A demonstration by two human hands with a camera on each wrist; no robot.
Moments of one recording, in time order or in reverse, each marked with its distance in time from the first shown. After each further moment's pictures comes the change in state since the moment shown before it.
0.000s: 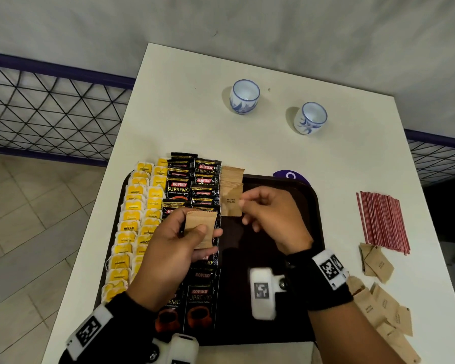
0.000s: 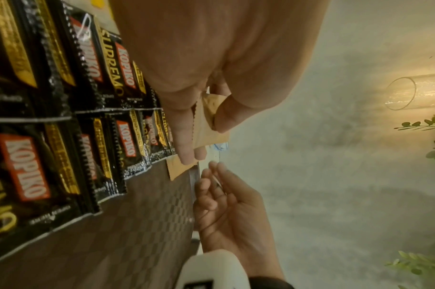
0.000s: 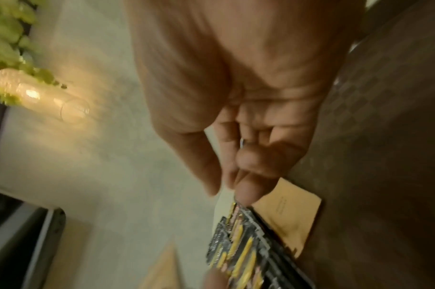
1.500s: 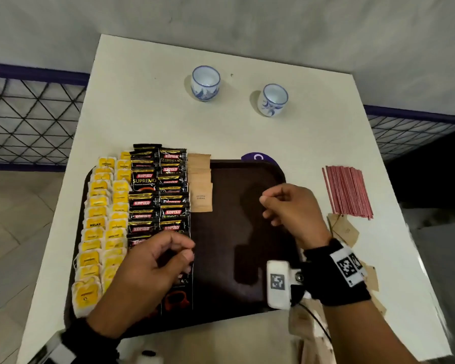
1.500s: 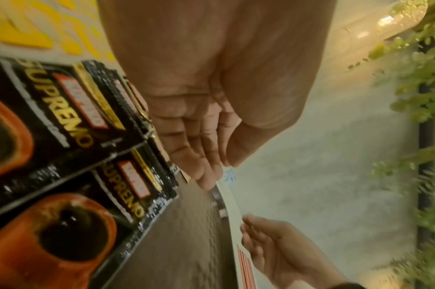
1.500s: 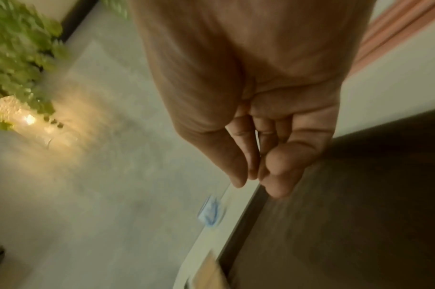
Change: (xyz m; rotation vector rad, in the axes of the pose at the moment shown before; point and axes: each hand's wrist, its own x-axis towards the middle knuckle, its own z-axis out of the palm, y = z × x) left_hand -0.037 -0.023 -0.010 0.473 -0.236 0.164; right_hand -0.042 0.023 -0.080 -0.137 0.261 0.095
